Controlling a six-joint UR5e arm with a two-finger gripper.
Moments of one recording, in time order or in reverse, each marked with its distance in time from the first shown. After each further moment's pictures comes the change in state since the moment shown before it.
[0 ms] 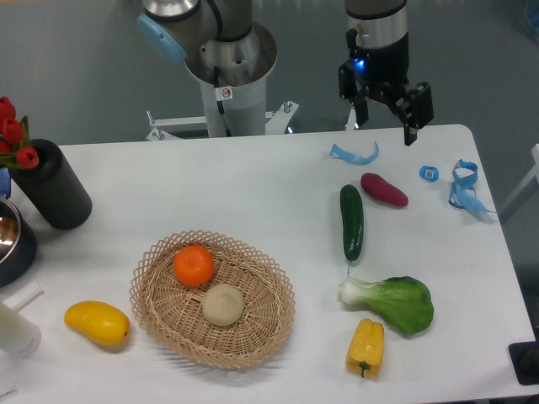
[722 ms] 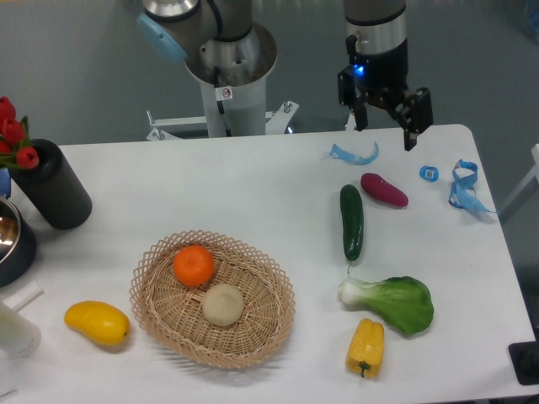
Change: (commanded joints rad) arm -0.005 -0.017 -0.031 0.081 -0.017 -0.156
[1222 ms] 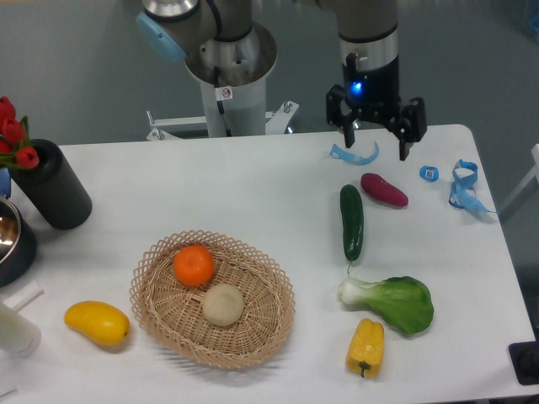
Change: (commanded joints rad) arm -0.052 -0.050 -0.025 0.047 -0.075 -0.293
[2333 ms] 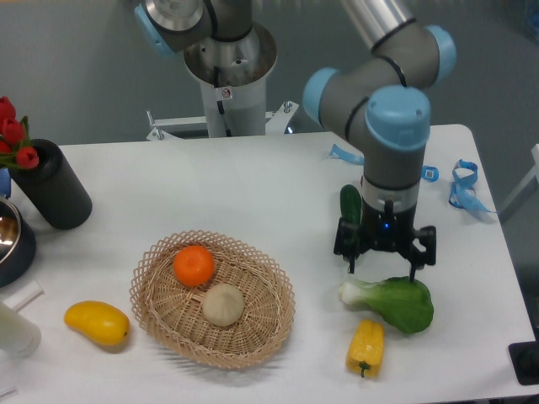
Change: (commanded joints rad) arm -0.075 -0.494 0.318 0.115 -0.035 -0.284
